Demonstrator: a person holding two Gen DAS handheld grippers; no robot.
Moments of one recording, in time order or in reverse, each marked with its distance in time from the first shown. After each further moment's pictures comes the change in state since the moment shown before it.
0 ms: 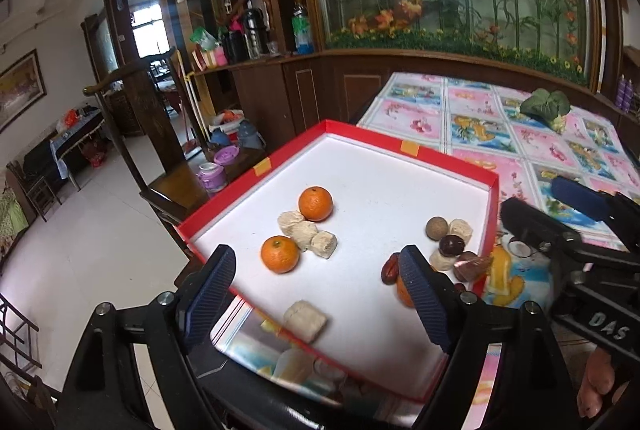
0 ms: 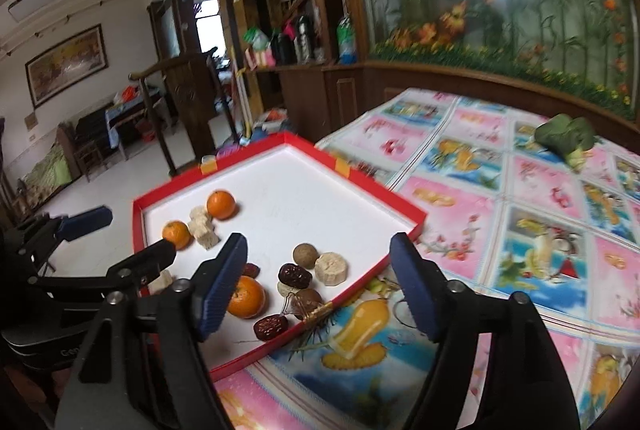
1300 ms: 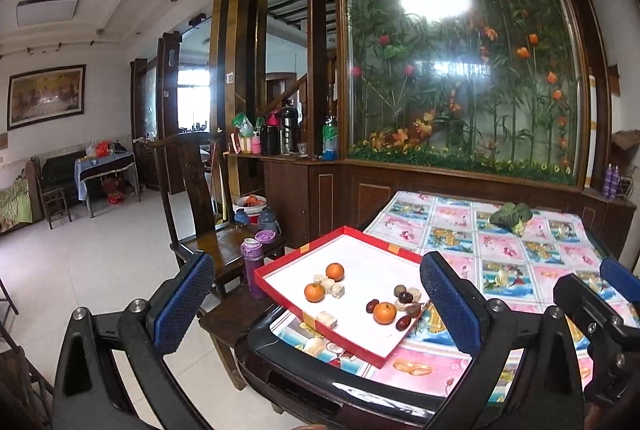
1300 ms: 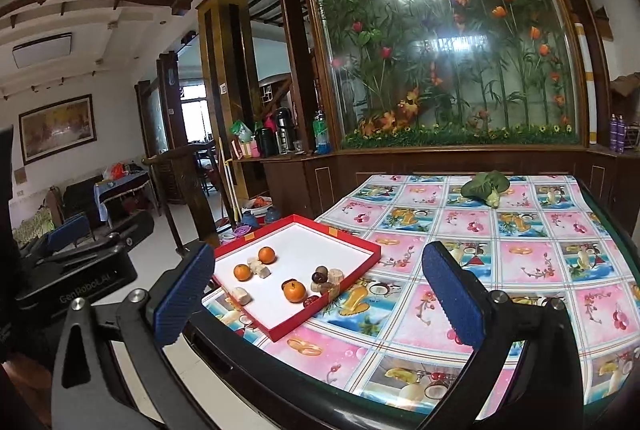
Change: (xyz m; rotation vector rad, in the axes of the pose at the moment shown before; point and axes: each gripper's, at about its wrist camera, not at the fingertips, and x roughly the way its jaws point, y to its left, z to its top) left arm -0.167 0.029 -0.029 -0.138 -0.371 0.031; right arm -0.216 0.048 -0.039 0.063 -0.308 -0.086
